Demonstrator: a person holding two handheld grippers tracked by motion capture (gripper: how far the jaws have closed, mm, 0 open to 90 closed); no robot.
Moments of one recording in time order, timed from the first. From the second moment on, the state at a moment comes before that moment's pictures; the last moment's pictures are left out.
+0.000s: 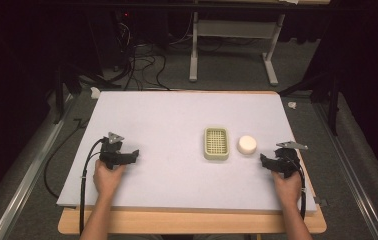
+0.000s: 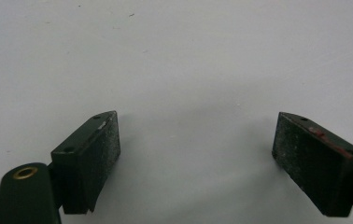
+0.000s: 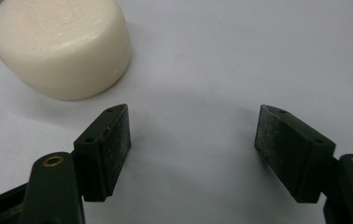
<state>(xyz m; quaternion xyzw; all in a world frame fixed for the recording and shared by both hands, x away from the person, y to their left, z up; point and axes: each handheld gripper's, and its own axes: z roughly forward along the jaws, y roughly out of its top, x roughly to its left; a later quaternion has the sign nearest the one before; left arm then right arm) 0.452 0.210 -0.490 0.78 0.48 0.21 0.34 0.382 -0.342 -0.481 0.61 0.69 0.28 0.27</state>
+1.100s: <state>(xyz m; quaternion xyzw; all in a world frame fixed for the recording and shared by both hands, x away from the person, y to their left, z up) 0.452 0.210 -0.490 0.78 0.48 0.21 0.34 0.382 -0.341 -0.481 0.61 0.69 0.28 0.27</state>
